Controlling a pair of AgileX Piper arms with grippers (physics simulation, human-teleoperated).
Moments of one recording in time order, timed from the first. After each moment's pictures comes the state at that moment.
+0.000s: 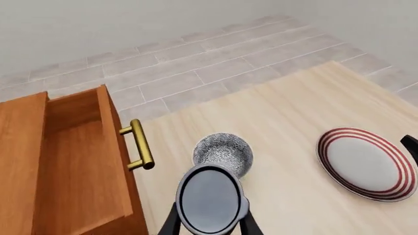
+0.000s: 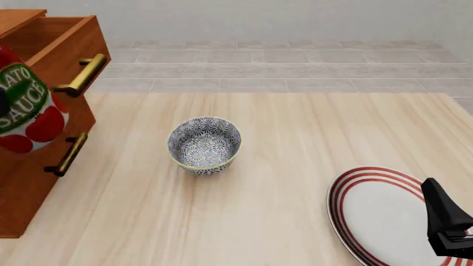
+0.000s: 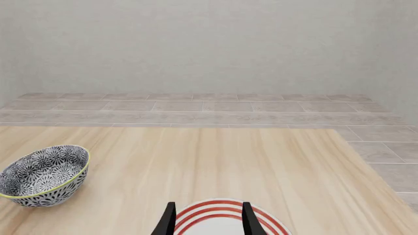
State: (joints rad) left arm -0.43 0.46 -0.93 0.80 0.04; right arm 0.02 0.00 0.00 0.03 0.00
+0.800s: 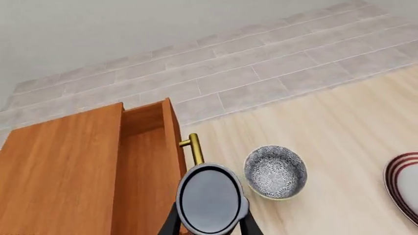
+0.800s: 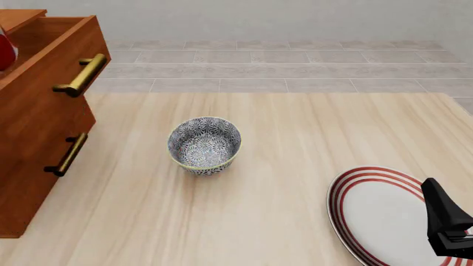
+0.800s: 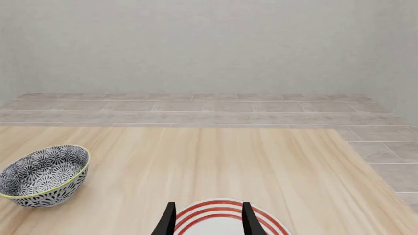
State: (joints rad) left arm -0.18 0.67 -1.23 0.91 0.16; right arm 0.02 0.00 0.00 0.03 0.00
